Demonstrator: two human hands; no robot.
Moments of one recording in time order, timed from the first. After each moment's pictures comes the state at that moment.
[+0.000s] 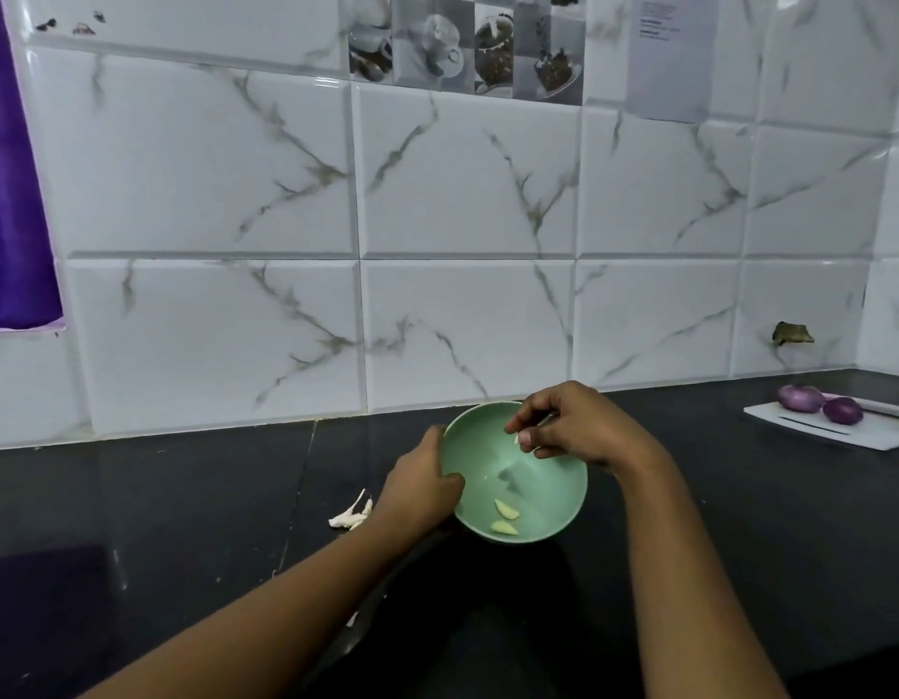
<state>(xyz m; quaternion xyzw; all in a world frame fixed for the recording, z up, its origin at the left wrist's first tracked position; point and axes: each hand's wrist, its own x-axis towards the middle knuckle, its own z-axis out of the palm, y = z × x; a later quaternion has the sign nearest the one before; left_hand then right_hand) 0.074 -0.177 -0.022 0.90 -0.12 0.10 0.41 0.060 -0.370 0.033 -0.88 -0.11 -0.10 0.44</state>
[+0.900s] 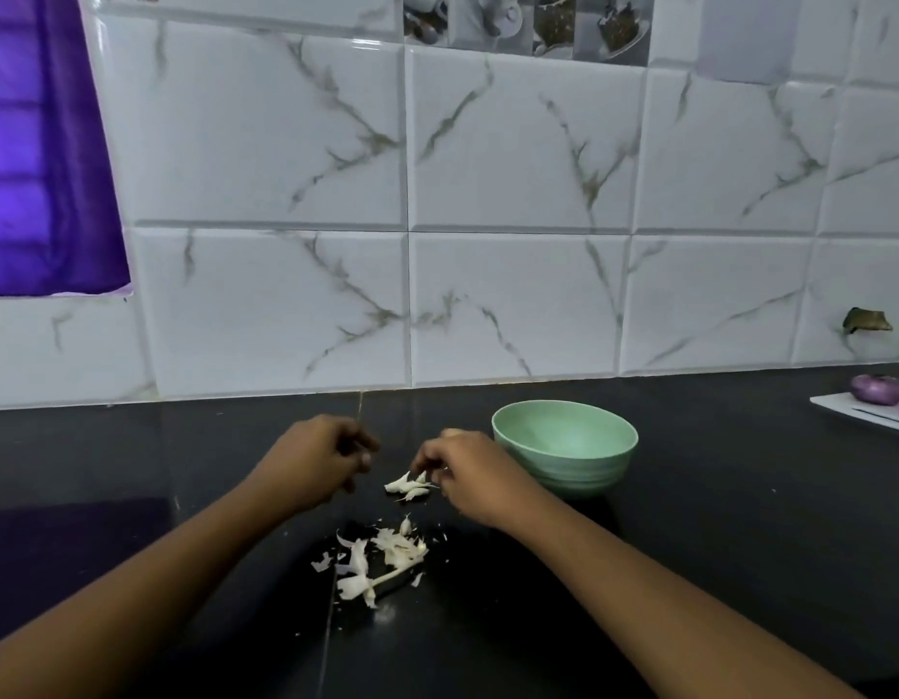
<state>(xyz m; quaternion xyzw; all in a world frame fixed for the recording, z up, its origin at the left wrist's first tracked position) 0.061 -0.035 -0.015 0.94 -0.09 0.12 0.30 0.065 -0.229 -0.027 -0.93 -0.27 -0.14 0.20</state>
